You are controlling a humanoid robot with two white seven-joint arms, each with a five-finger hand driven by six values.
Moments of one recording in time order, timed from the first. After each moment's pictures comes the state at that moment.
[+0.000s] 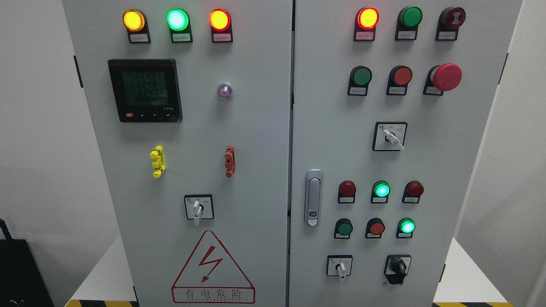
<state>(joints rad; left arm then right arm) 0.34 0.00 0.12 -1.65 -0.09 -0.20 -0.02 0.10 0.12 -0.19 -0.11 0.07 0.06 -0.02</state>
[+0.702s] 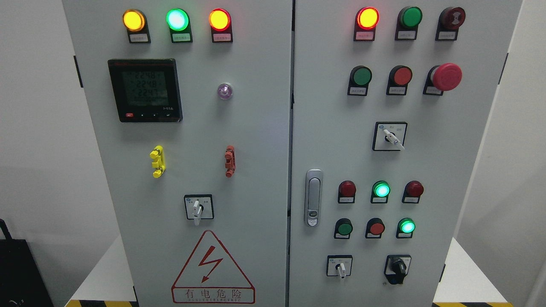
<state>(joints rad) 0.18 -0.03 0.04 -1.86 -0.11 -0.07 0.16 0.10 0.12 -0.19 -0.11 0.07 0.06 -0.02</state>
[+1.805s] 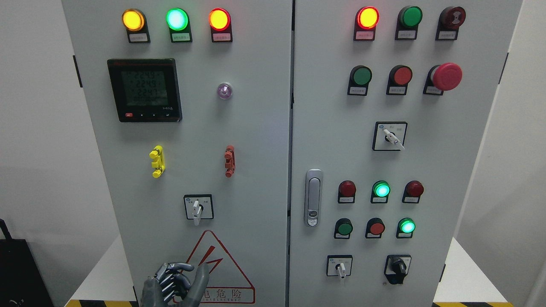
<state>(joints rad) -0.11 -0.10 -0.15 -1.93 -0.15 0.28 0.40 0.10 0.12 -0.19 -0.11 0.07 0.06 -0.02</state>
